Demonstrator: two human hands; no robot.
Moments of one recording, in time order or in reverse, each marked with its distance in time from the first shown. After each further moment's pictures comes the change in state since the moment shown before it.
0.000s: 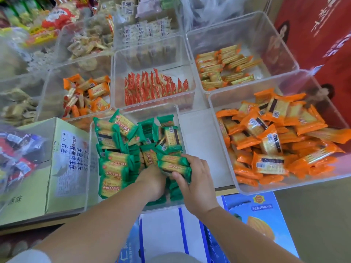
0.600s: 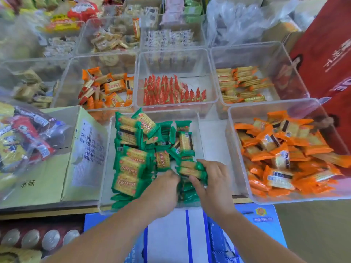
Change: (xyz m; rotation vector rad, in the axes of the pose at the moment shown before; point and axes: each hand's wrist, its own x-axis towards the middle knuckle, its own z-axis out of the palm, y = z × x) left_hand -0.060 -0.018 0.001 -0.466 0.165 0.149; right_hand 0.002 -0.015 -0.005 -0.292 0.004 -0.089
